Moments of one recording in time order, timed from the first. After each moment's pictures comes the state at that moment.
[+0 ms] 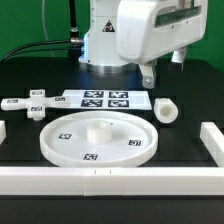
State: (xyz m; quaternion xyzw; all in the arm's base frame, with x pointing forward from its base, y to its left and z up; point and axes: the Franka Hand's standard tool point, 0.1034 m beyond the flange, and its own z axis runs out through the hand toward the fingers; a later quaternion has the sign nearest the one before) arm 0.564 0.056 0.120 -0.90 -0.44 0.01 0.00
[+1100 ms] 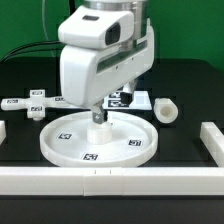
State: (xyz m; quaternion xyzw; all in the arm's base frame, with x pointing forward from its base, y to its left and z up) arm 0.556 -0.025 0.056 -0.88 -0.47 0.03 0.02
